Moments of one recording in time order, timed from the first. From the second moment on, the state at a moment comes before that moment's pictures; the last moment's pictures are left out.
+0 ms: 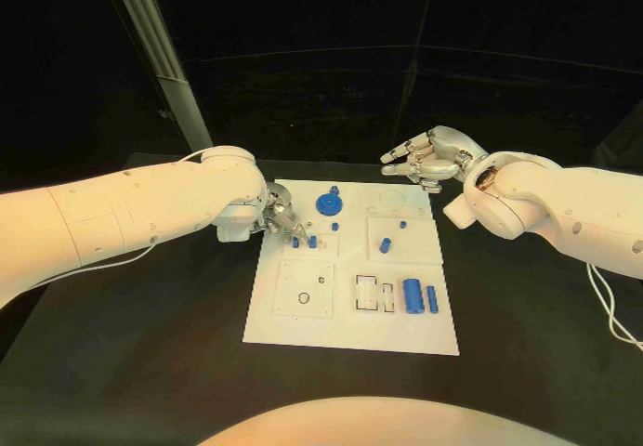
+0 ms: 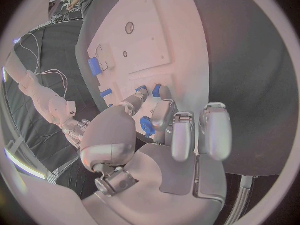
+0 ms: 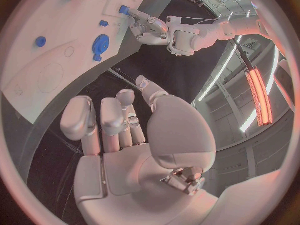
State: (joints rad) left arm 1.37 -0.59 -0.18 1.28 -0.98 0.30 -0.57; left_hand 0.80 -0.11 0.46 -0.01 0.05 1.01 0.02 0.41 1.04 1.45 -0.03 1.08 1.31 1.47 -0.09 1.53 1.31 0.06 1.44 0.03 1.43 1.31; right arm 1.31 -0.78 -0.09 1.38 -0.69 -0.28 0.10; right_hand 1.17 -0.09 0.29 -0.07 0.16 0.96 0.12 0.07 0.10 1.24 0.03 0.90 0.93 1.45 -0.05 1.13 1.05 0.08 1.35 0.07 1.28 1.13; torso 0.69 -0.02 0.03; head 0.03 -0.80
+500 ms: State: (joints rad) left arm 1.37 -0.68 -0.18 1.34 -0.95 0.11 -0.42; left_hand 0.97 -0.09 0.58 -0.12 0.08 0.94 0.07 0.26 0.88 1.22 0.01 0.49 1.02 1.45 -0.06 1.21 1.15 0.12 1.20 0.05 1.08 1.02; right arm 1.31 -0.78 -0.09 1.38 -0.69 -0.28 0.10; right_hand 1.17 -0.09 0.29 -0.07 0.16 0.96 0.12 0.07 0.10 1.24 0.03 0.90 0.93 1.45 -0.05 1.13 1.05 0.08 1.35 0.07 1.28 1.13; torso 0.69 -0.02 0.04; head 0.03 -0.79
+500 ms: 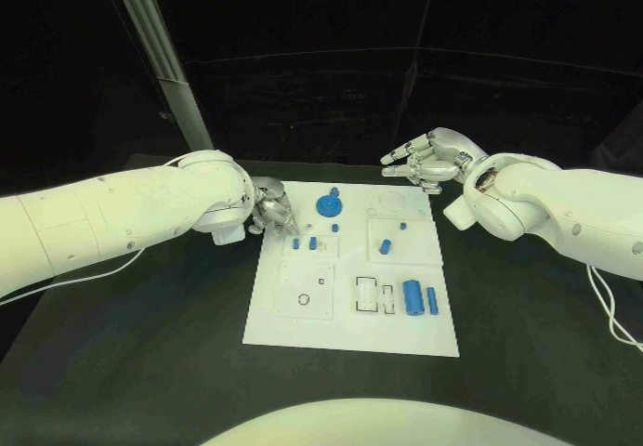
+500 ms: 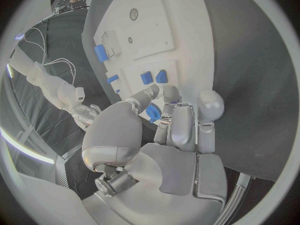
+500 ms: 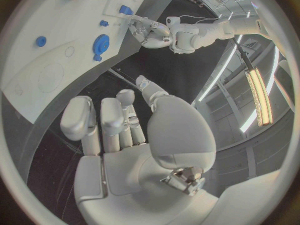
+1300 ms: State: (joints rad) left arm 1.33 -0.56 -0.21 1.25 -1.14 -0.26 0.07; left_hand 1.25 -0.15 0.48 -0.19 0.05 0.97 0.13 0.08 0.50 1.10 0.07 0.15 0.53 1.36 -0.01 0.83 0.82 0.17 1.13 0.09 0.73 0.73; right arm 1.31 -0.77 -0.09 1.36 -0.69 -0.29 0.11; right_hand 1.17 -0.09 0.31 -0.09 0.16 0.99 0.12 0.07 0.11 1.19 0.03 0.82 0.85 1.45 -0.04 1.06 1.00 0.09 1.32 0.07 1.22 1.05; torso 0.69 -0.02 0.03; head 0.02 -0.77
